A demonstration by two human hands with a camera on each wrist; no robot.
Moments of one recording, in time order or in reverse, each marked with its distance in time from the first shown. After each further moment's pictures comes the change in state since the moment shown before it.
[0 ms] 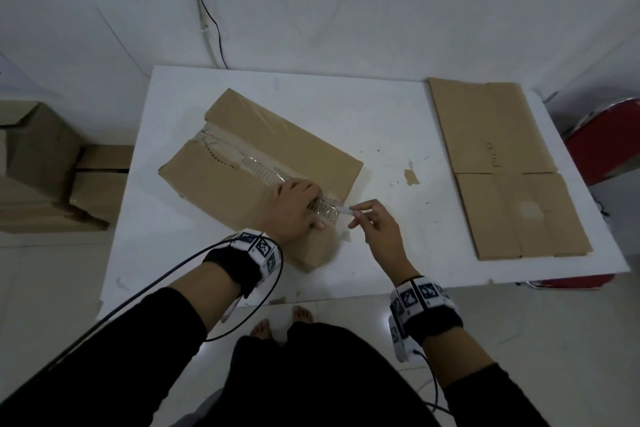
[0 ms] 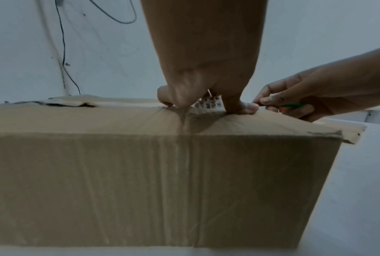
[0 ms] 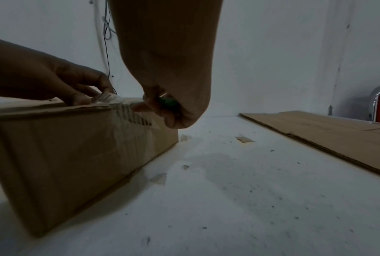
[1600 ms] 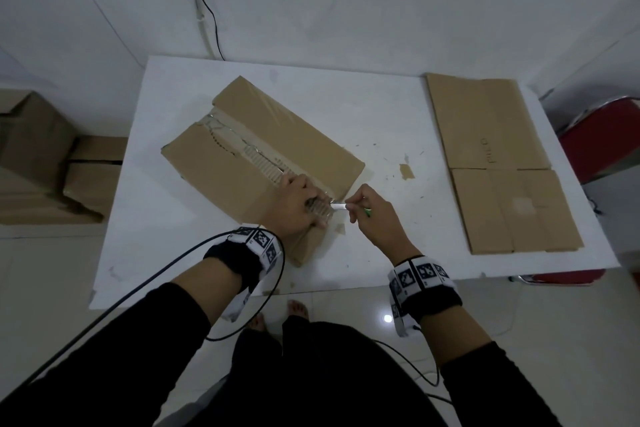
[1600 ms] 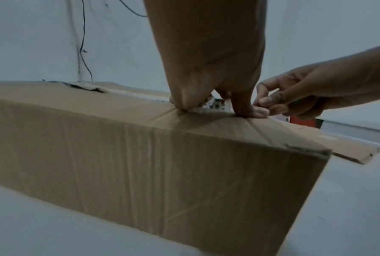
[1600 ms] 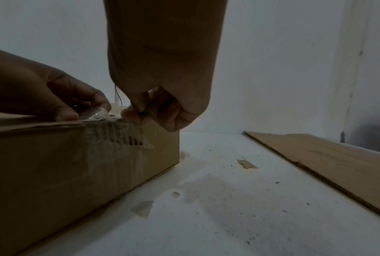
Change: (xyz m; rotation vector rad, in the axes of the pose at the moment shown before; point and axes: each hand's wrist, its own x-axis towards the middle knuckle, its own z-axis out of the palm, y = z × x) left_hand 0.001 0.006 0.017 -0.251 0.072 -0.003; right_hand 0.011 -0.013 -0.012 -0.264 -0.152 -0.054
